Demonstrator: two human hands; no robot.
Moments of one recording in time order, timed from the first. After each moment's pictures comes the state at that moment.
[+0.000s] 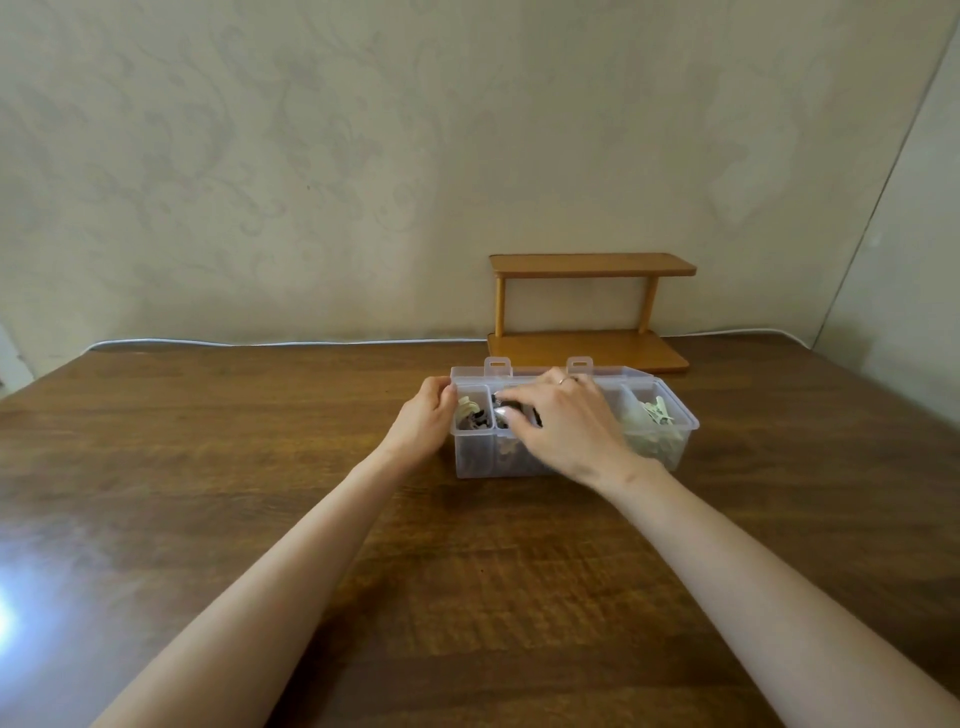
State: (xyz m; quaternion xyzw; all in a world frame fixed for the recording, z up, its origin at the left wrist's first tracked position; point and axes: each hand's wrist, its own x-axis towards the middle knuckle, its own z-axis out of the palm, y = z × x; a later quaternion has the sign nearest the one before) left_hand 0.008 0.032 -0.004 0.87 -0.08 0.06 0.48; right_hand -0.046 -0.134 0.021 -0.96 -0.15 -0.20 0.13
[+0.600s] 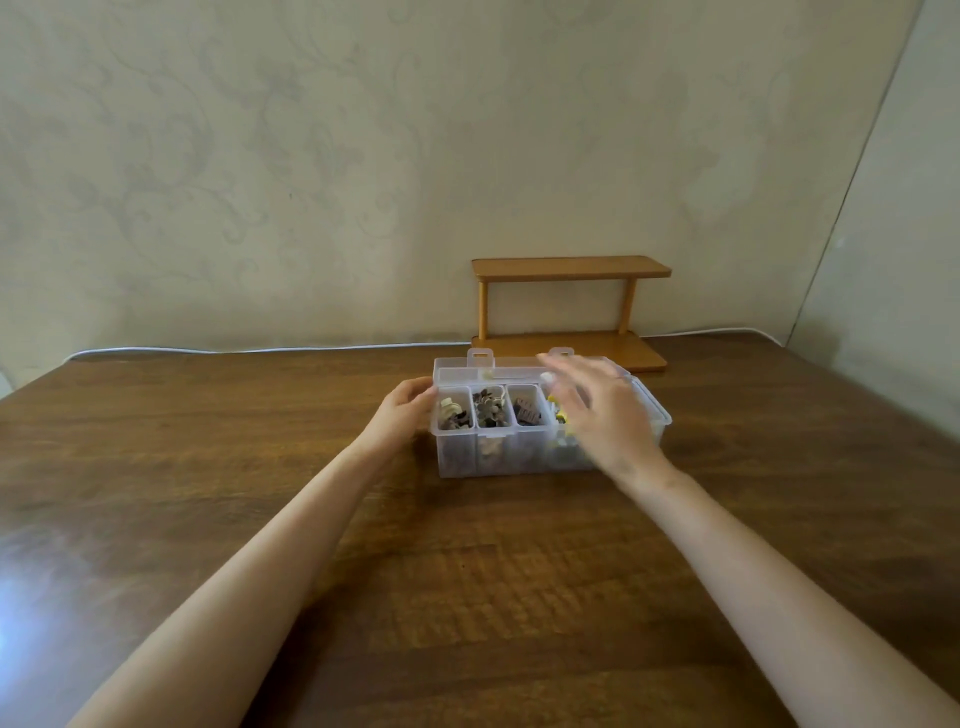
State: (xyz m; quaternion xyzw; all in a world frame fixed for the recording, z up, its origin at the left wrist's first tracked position) left_hand 0.013 0.041 -0.006 0.78 -0.07 -0.02 0.62; right_hand -0.061 -0.175 0.018 -0.88 -0.11 -0.29 0.35
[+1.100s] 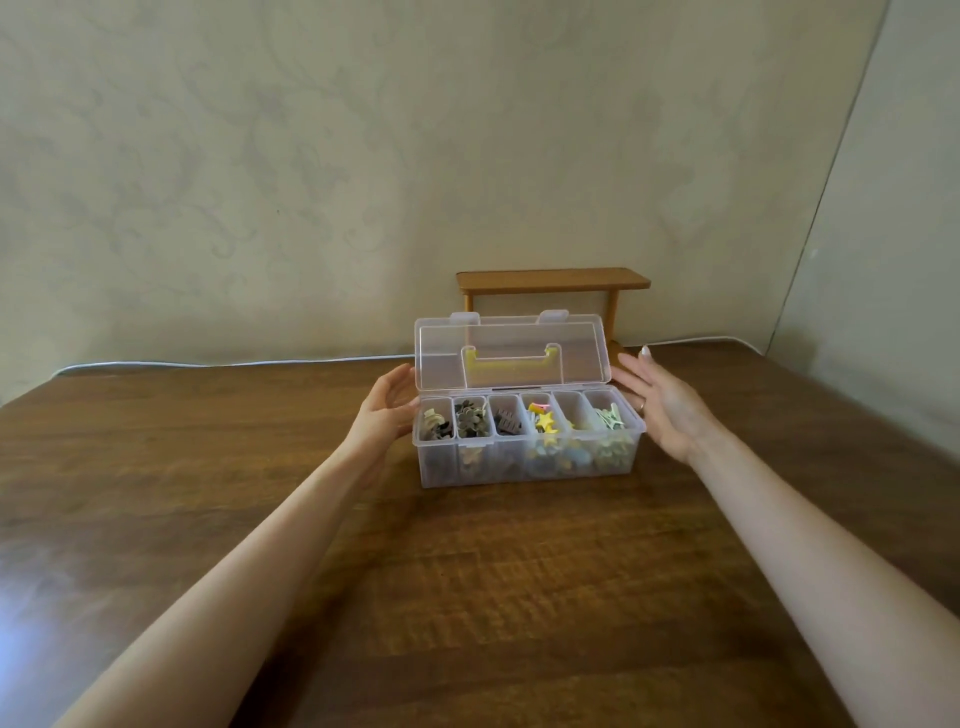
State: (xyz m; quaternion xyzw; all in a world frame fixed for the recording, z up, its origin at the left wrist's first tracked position) left_hand 0.010 0.039 0.001 0.70 -0.09 0.00 0.71; right_hand -0.021 -0.279 0.014 -0.64 0.05 -0.04 0.76
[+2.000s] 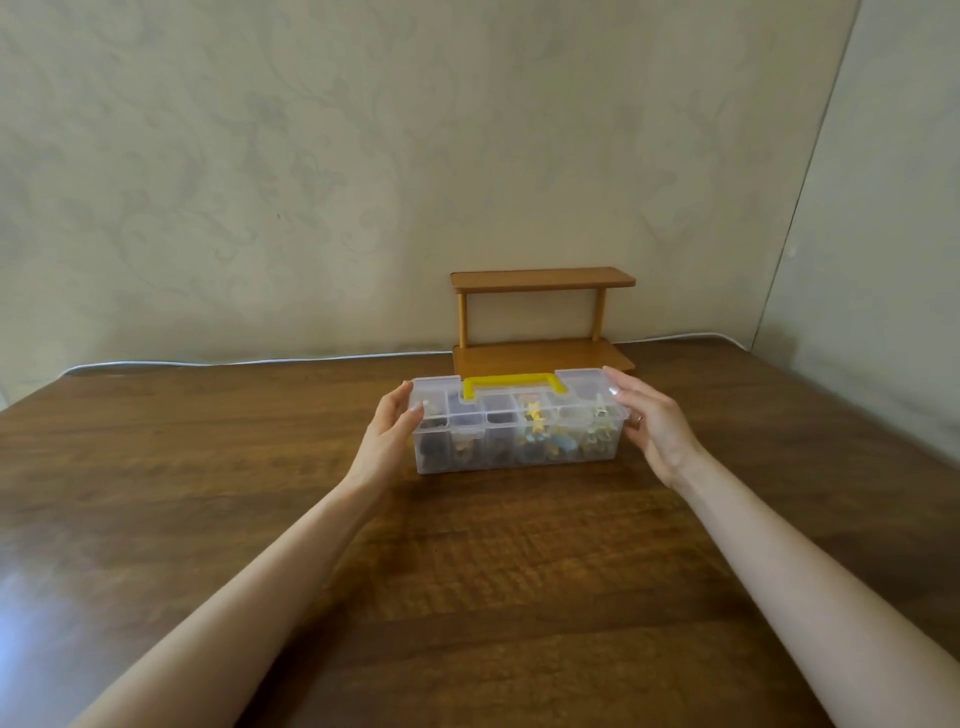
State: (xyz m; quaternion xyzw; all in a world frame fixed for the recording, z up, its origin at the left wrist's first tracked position) left_hand -0.038 0.029 -0.007 0.75 -0.09 0.02 0.65; right_hand -0.061 -0.265 -0.002 -0.69 0.03 -0.11 0.72
